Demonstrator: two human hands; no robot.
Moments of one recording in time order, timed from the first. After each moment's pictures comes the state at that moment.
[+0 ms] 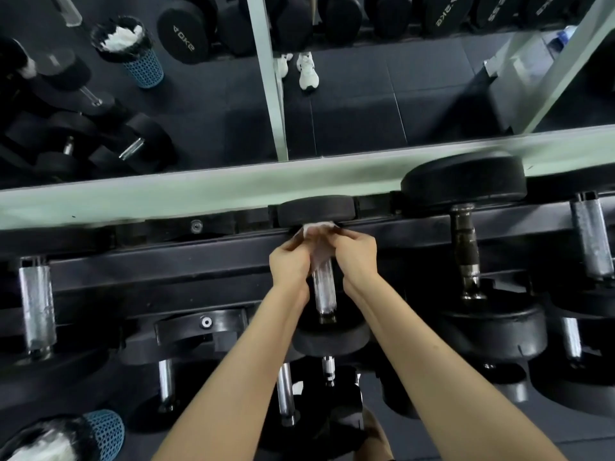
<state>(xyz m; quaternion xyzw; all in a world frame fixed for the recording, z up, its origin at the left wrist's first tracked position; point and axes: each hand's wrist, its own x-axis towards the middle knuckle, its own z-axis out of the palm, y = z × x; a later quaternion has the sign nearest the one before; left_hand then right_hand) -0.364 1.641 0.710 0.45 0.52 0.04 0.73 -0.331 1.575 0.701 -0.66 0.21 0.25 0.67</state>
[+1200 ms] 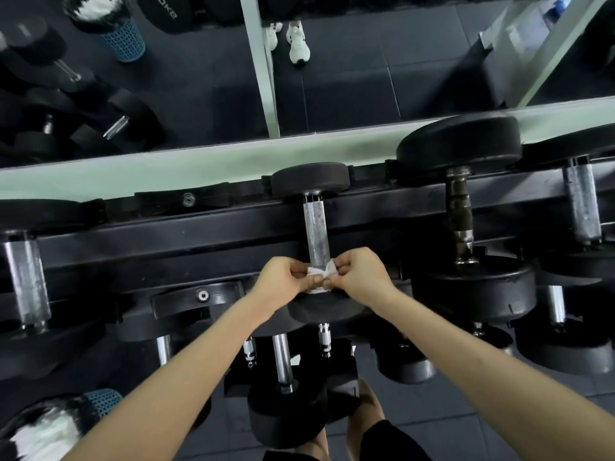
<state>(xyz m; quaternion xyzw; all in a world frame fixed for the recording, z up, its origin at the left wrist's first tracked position) -0.436 1.662 0.673 0.77 0.28 -0.25 0.53 -0.378 1.520 0.681 -0.85 -0.05 0.38 0.36</state>
